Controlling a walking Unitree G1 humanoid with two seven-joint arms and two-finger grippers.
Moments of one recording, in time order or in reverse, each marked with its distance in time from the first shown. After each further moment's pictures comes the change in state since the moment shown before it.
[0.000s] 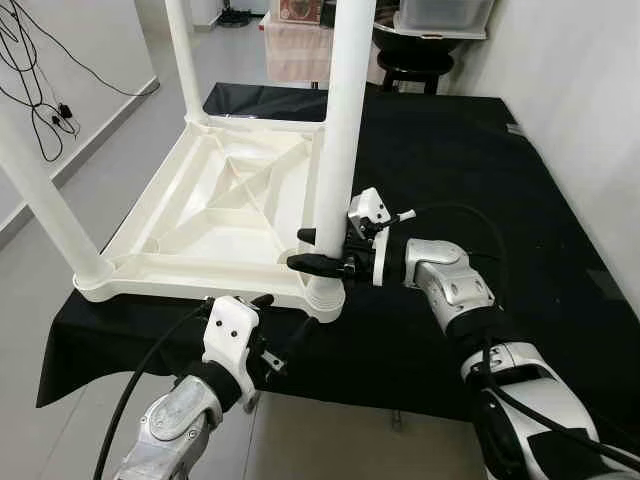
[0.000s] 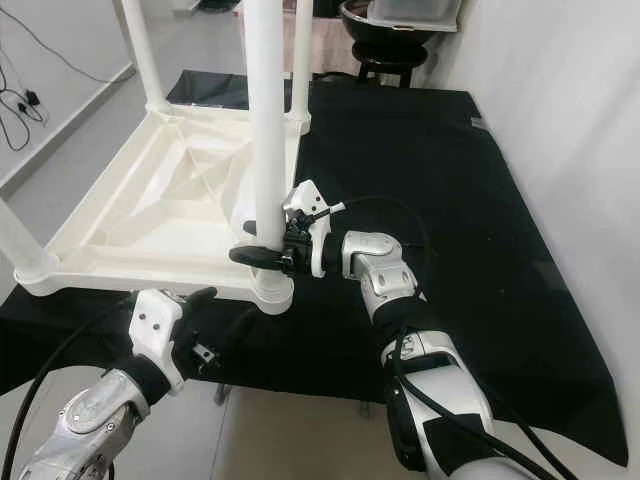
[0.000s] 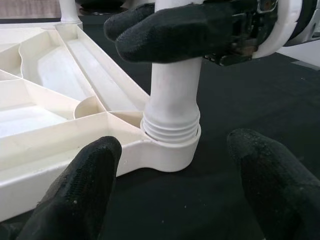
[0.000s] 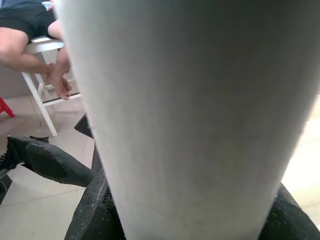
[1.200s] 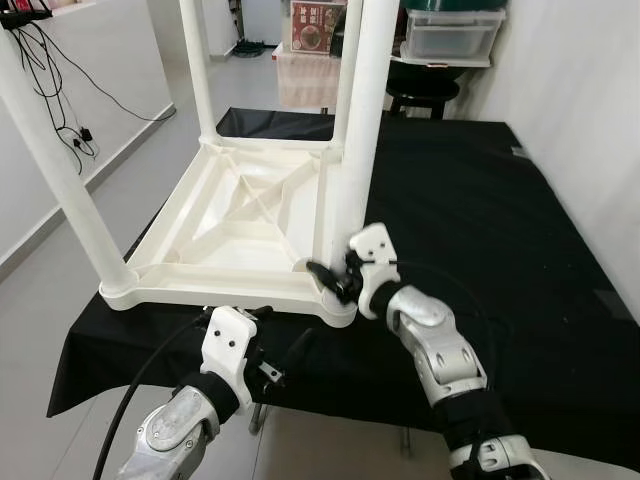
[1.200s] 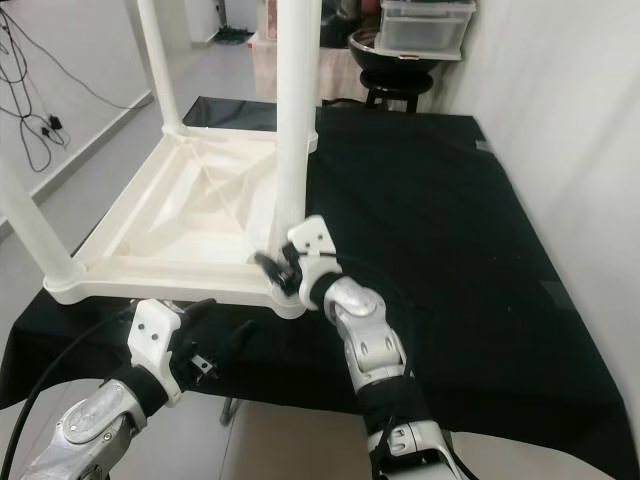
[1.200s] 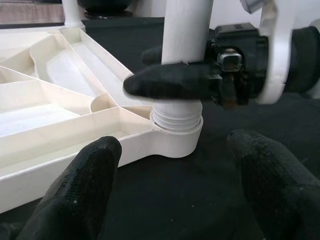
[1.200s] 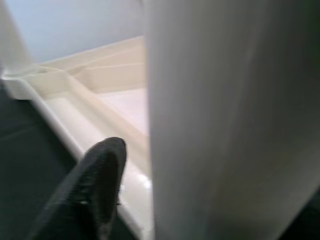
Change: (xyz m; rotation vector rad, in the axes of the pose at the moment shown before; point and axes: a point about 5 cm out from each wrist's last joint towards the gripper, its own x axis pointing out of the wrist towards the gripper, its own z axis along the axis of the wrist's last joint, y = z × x) left arm -0.001 0.004 -0.002 -0.001 0.009 -0.005; right arm 0.005 0.031 -0.034 0.028 0.021 -0.474
